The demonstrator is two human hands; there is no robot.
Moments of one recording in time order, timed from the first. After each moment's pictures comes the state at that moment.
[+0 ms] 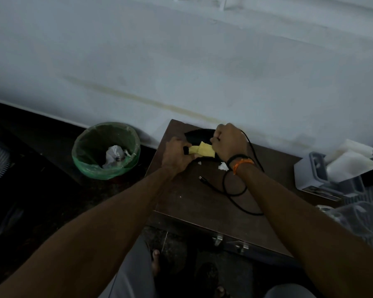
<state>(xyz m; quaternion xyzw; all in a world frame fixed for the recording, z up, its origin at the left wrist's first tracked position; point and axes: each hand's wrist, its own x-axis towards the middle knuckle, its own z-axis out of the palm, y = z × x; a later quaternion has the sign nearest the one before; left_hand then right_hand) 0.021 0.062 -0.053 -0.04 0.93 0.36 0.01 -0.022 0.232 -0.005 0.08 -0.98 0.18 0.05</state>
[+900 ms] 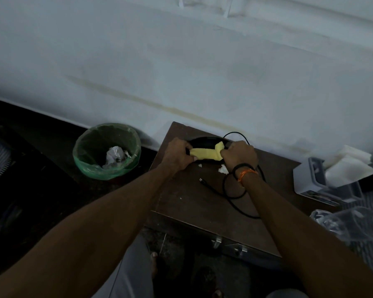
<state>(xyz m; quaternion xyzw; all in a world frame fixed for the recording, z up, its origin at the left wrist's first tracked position) 0.015 0.057 -0.044 -0.03 0.94 0.34 0.03 -0.006 0.249 -0.010 -0.12 -0.97 0.21 -0.02</state>
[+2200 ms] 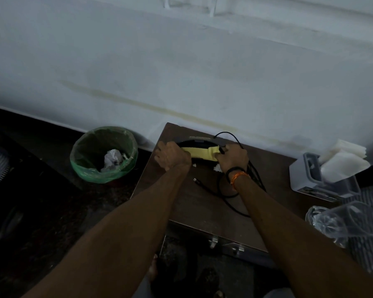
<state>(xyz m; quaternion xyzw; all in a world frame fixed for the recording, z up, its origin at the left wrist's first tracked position) 0.011 0.104 -0.043 -0.32 0.89 0.31 0.00 -0.006 0.259 -0.039 -0.10 -0.96 0.28 0.01</state>
